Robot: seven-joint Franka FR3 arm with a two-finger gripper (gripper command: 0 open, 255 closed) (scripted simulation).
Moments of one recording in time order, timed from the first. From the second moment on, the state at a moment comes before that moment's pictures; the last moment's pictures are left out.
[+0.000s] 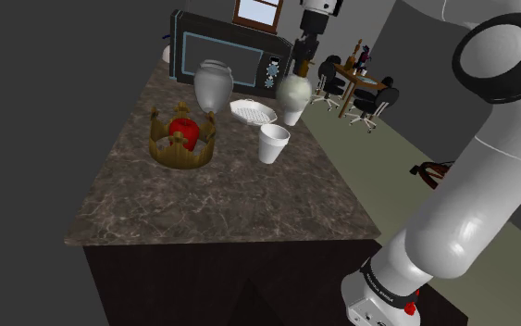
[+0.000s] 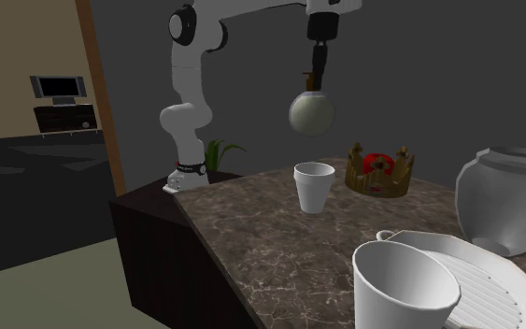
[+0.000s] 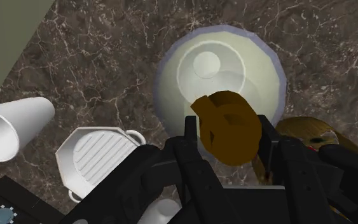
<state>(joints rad) 0.03 0.09 -0.22 -1.46 0.00 1.52 -0.44</state>
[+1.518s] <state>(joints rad) 0.17 0.33 -0.12 -1.28 0.02 1.57 -0.21</state>
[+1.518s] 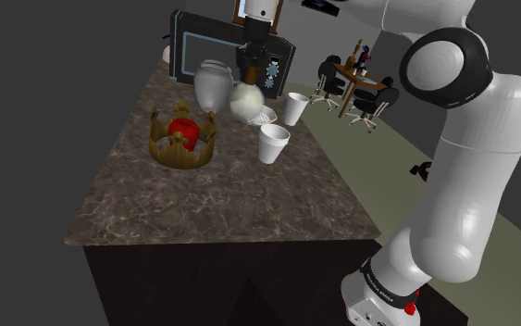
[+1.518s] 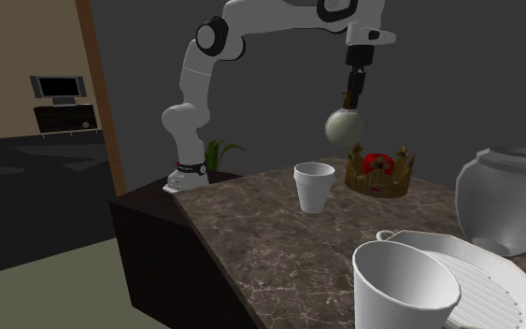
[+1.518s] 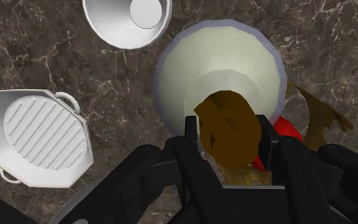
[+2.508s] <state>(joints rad) 0.18 0.30 -0.12 -1.51 0.02 1.78 -0.20</state>
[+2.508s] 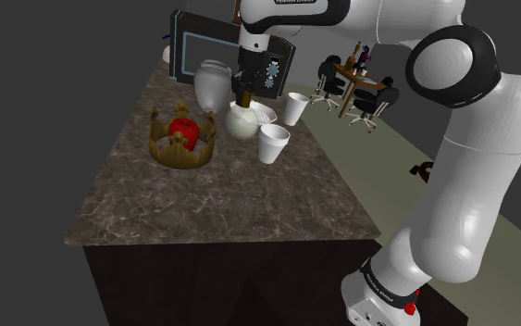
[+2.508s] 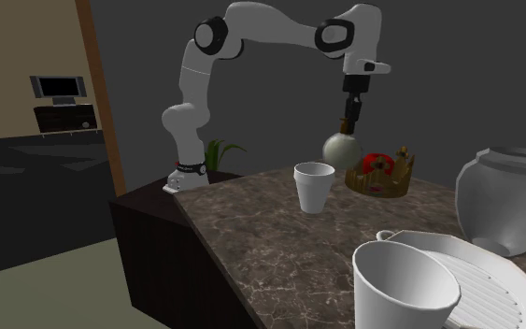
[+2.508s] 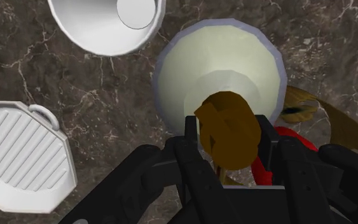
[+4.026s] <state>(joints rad) 0.18 0.35 -0.12 -1.69 0.03 2.00 -0.21</state>
